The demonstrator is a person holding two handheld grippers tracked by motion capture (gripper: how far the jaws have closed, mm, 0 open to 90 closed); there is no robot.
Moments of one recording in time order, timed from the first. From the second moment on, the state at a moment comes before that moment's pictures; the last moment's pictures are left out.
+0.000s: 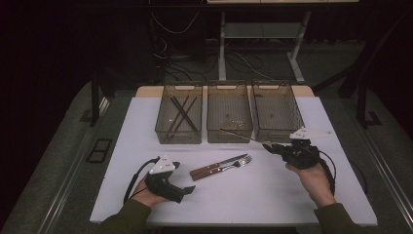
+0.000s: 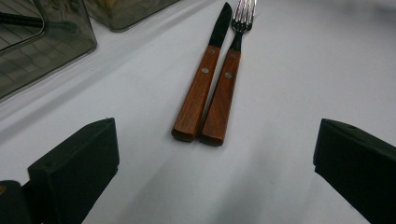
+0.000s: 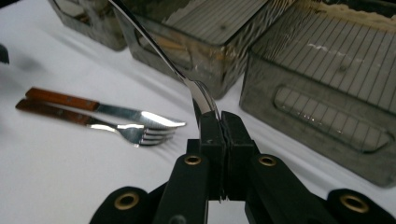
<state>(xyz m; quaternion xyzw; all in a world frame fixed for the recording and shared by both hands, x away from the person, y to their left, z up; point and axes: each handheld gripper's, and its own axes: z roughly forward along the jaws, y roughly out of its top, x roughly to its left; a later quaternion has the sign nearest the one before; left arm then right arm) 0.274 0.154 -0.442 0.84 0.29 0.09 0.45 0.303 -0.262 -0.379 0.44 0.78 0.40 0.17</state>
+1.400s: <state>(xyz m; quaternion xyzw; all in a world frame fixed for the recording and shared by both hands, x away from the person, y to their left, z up) 0.272 0.151 -0.443 0.84 0.27 0.07 0.46 0.413 -0.180 -0.364 0.54 0.74 0.33 0.23</state>
